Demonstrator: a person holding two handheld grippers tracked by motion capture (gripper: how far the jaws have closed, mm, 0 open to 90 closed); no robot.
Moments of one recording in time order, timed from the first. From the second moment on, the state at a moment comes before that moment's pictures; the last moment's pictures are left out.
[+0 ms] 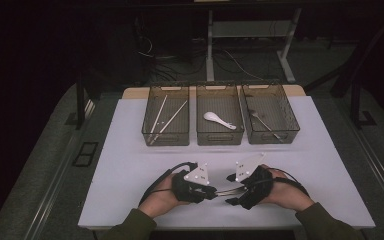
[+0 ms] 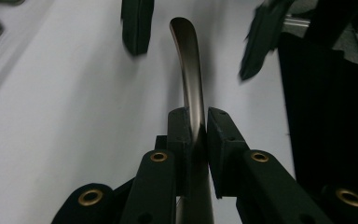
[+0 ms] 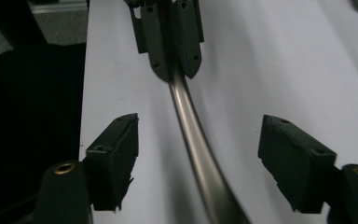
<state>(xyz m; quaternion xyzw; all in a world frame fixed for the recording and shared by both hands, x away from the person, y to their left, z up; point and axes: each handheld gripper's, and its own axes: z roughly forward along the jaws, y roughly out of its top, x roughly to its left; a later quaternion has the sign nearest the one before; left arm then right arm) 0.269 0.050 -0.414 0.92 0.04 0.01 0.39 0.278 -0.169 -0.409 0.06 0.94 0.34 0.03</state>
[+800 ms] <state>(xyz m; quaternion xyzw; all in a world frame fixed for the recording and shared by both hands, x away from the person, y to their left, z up) 0.264 0.046 -0.408 0.92 0.03 0.01 0.39 0.270 -0.145 -0.417 0.00 0.96 0.30 -0.01</state>
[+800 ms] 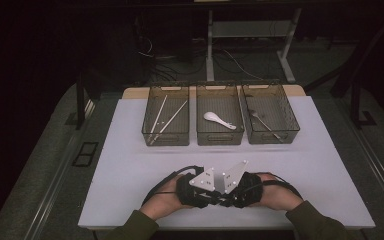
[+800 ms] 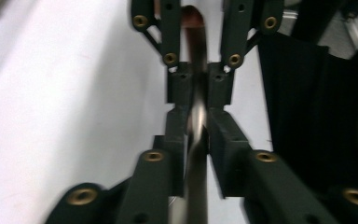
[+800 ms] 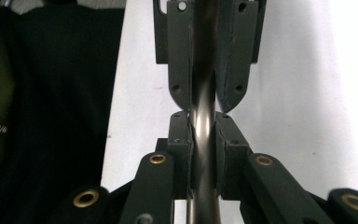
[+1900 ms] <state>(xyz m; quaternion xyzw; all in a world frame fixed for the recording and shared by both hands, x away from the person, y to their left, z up) 0.264 0.143 -0.425 0.84 0.23 0.08 0.48 0.308 -0.235 -0.399 0.15 0.92 0.36 0.02</state>
